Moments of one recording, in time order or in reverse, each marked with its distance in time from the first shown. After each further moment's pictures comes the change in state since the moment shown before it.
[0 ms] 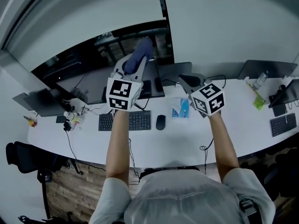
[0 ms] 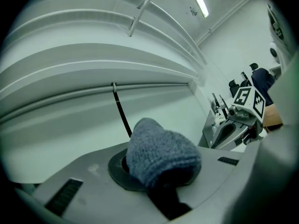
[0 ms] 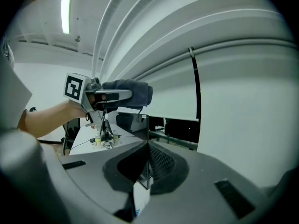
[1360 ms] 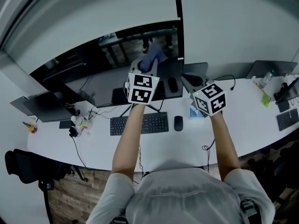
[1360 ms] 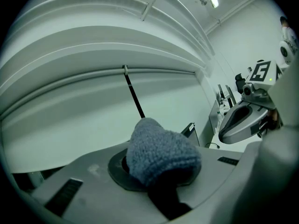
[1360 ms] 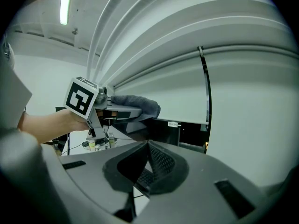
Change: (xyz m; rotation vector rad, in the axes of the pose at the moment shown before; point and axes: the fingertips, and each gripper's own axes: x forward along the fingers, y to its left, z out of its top) left arm -0.012 0.064 -0.088 -0.039 0.154 0.030; right arm 0.079 0.069 0.026 -0.007 -0.005 -0.077
